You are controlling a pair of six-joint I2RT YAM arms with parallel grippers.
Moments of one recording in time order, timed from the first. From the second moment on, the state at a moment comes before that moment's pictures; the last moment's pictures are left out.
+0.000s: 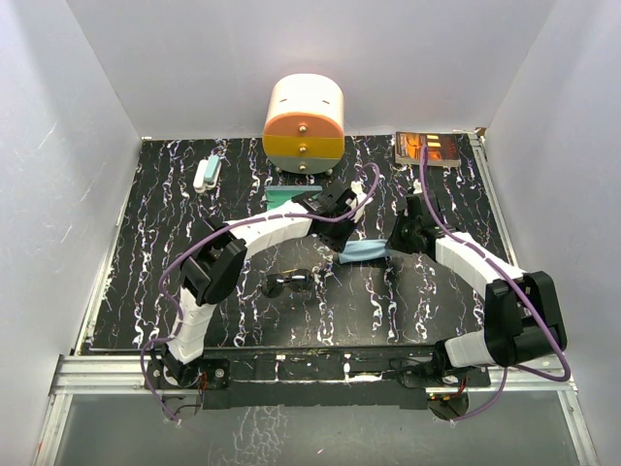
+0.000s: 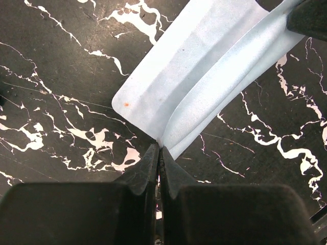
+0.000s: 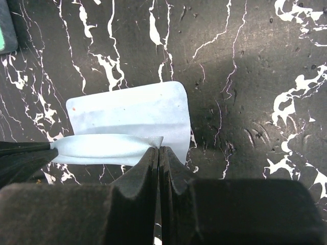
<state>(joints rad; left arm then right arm) -0.84 2.09 1.63 -0.57 0.14 -0.10 0.21 1.38 0.79 -0.29 -0.07 0.48</state>
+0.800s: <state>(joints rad) -0.85 2.16 1.69 -0.57 0.07 -0.06 0.21 1.49 0.80 -0.29 -0.03 0.47</state>
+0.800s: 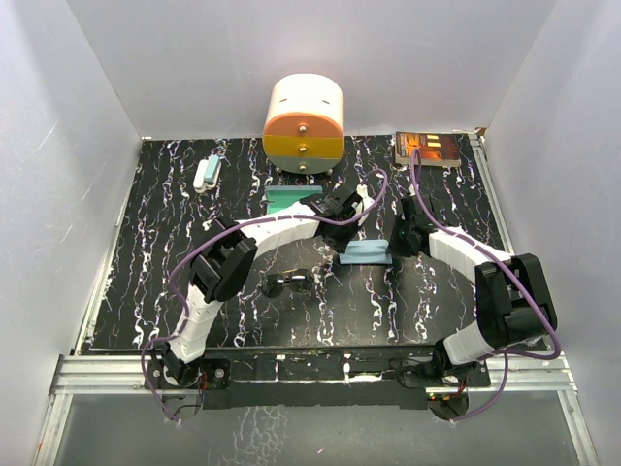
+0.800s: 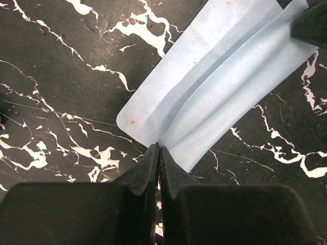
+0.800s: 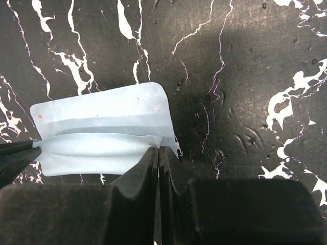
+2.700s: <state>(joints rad) -0.85 2.23 1.76 -0.63 -0.07 0.00 0.21 1.55 0.88 -0.34 -0.03 0.44</state>
